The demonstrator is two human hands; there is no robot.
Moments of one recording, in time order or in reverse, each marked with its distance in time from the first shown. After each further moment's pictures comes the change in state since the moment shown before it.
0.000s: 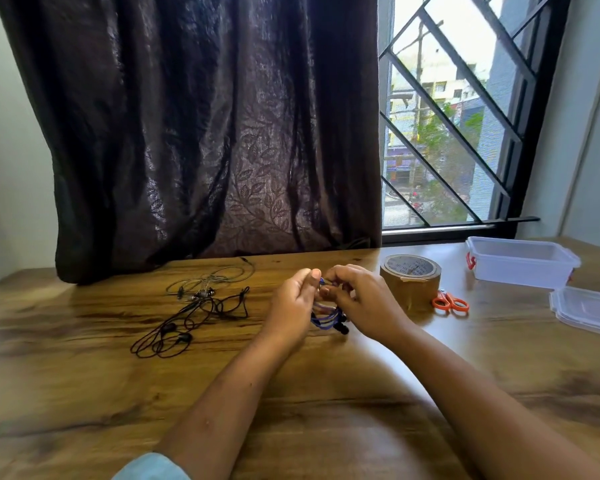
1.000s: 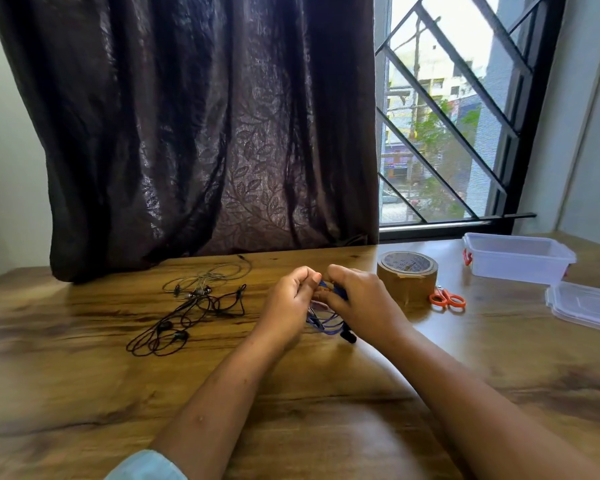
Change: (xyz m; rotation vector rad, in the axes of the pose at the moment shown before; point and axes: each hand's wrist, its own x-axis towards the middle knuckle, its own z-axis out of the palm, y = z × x) left_hand 0.004 -0.011 -0.003 0.032 -0.093 -0.017; right_hand -0.007 0.000 0.003 -0.178 0.039 -0.052
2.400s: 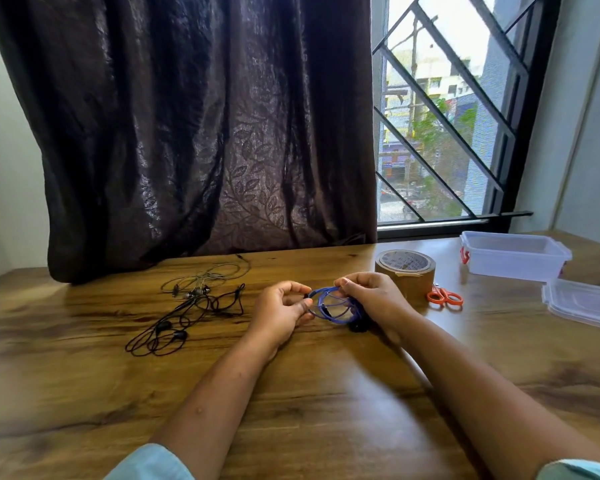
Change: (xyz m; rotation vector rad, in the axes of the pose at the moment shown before) left_hand 0.004 -0.019 -0.001 -0.190 0.077 -0.344; right_hand 0.003 0.033 0.003 0.731 -0.058 0.752
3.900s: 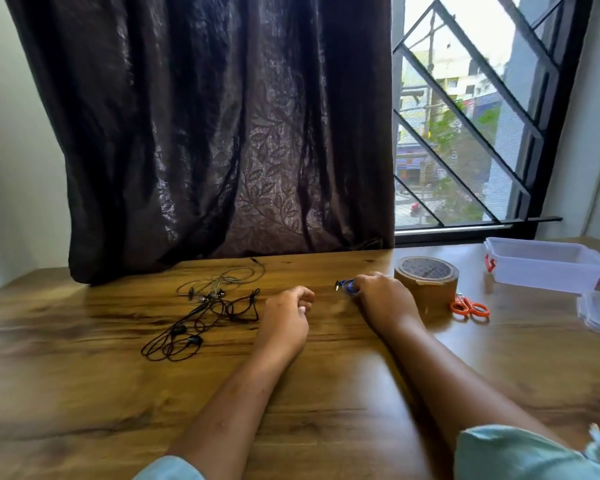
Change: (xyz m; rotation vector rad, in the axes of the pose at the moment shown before) left_hand 0.012 -0.010 -0.009 0.673 0.177 0.220; right_hand 0.032 0.007 0.010 -1.202 0.192 -0.472
